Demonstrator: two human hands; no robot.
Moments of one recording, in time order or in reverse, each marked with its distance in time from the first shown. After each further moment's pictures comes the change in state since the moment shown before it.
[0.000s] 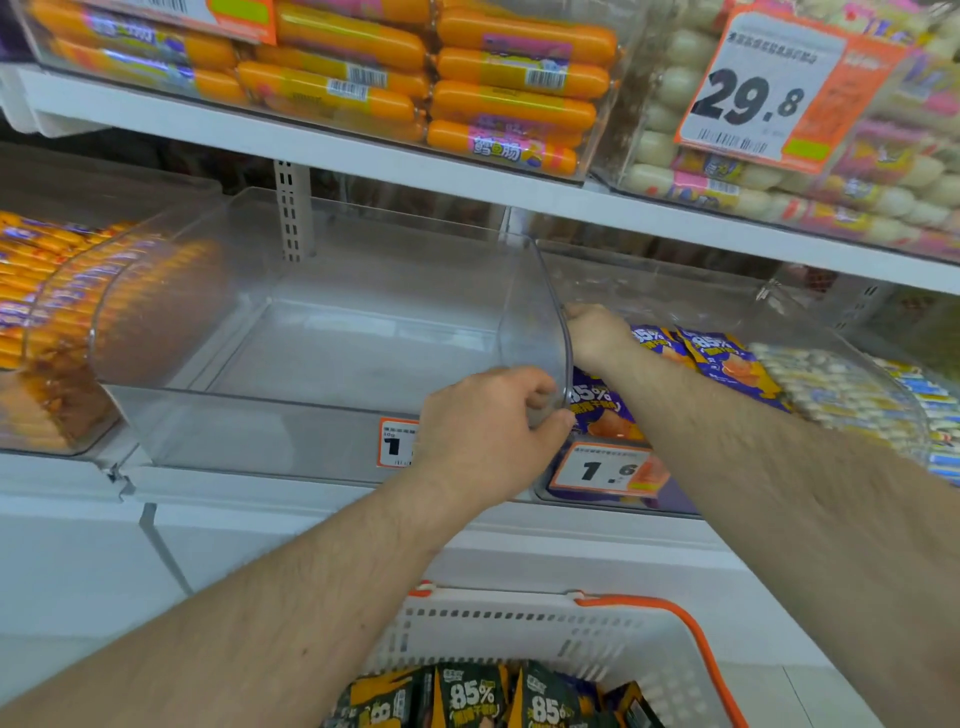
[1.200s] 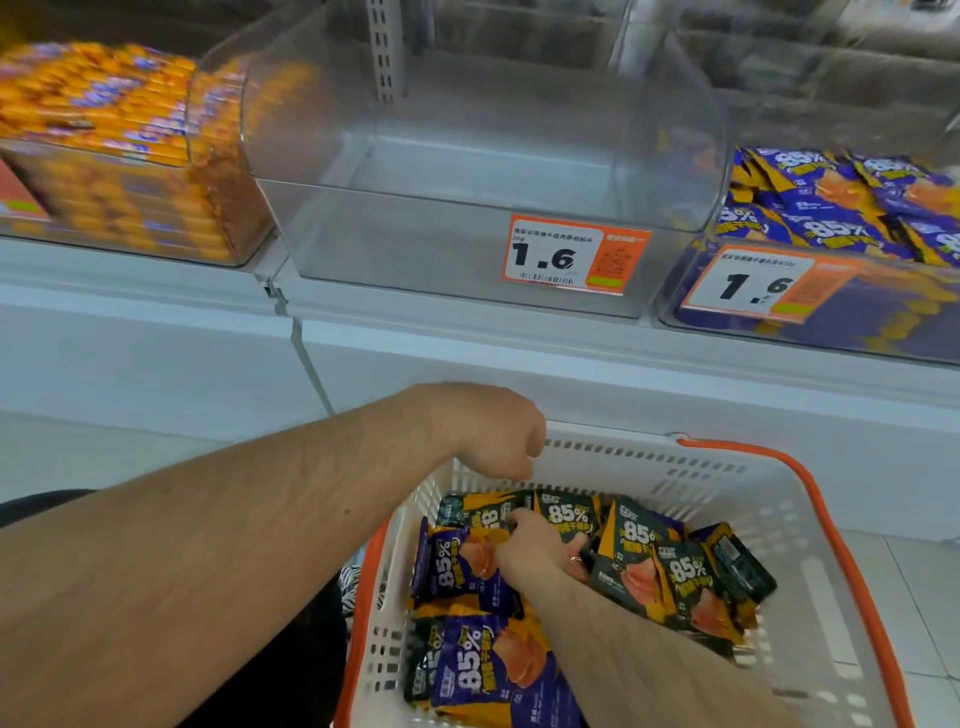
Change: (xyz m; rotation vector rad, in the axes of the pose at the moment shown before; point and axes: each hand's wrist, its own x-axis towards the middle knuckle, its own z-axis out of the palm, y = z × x) left_hand -0.103 -0.092 0.005 0.418 -1.132 0.077; right_hand -0.328 0.008 0.262 0.077 -0.705 0.349
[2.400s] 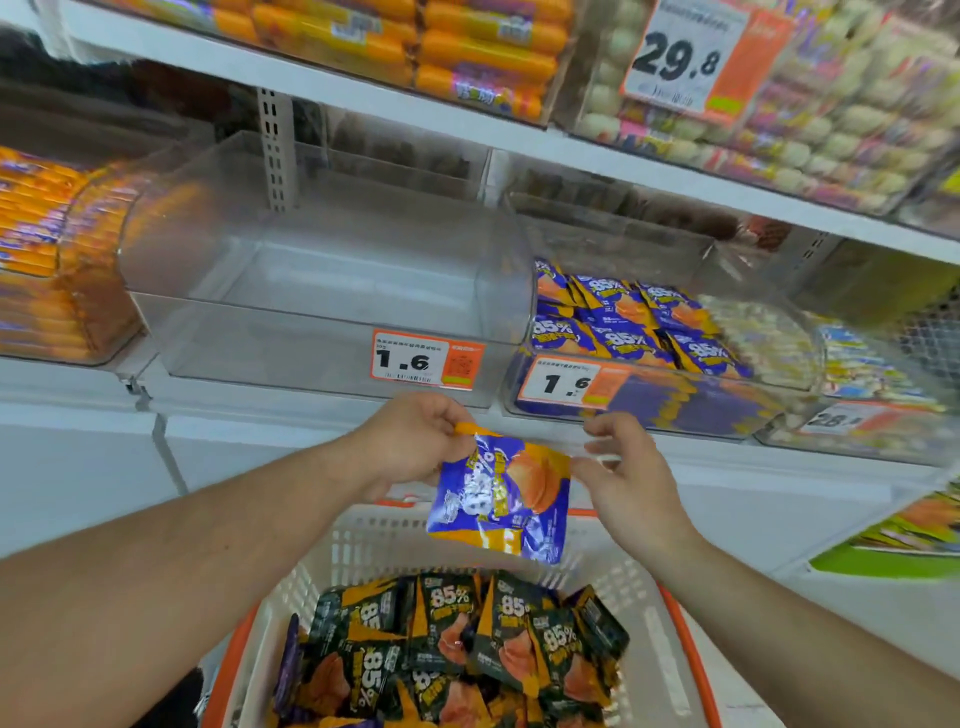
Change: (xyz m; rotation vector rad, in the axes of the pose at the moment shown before) left_hand 0.002 0.041 -0.044 -1.284 0.514 -0.030; right_hand -0.098 0.044 -0.247 0.453 0.628 -0.497
